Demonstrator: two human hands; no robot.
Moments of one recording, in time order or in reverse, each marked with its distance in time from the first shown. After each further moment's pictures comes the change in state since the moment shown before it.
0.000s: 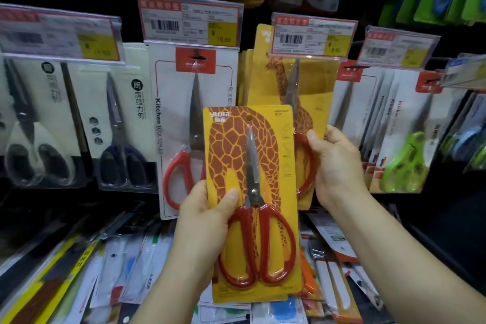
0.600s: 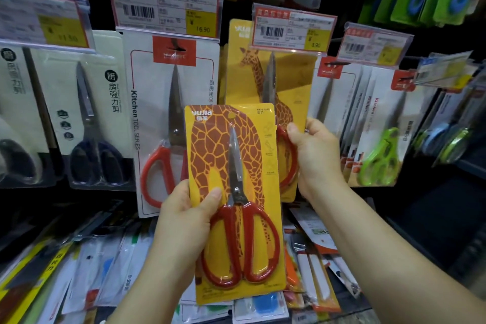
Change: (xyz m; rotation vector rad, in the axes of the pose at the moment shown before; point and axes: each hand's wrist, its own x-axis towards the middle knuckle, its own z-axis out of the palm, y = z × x) left_hand 0.000 -0.004 0.001 0.000 -0.010 -0.035; right_hand 0.000 -0.005 0.004 -0.199 0.061 -0.051
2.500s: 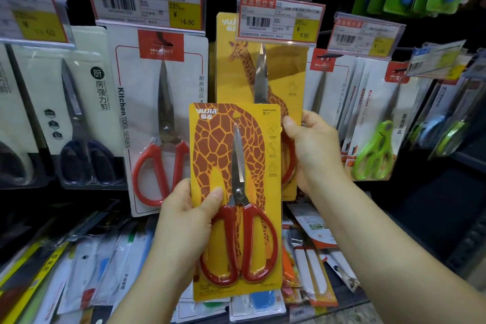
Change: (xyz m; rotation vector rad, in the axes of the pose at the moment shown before) left_hand 0.001 -0.010 0.008 0.074 -0.003 0.034; right_hand -0.001 -0.004 -0.007 0.032 -0.021 0.012
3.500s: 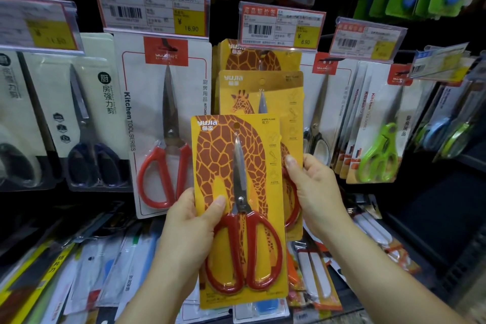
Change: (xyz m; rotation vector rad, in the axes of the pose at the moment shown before) left_hand -0.003 -0.005 -0.002 -0.060 -0.034 -0.049; right_hand -0.032 0.037 -0.026 -0.153 -0.109 0.026
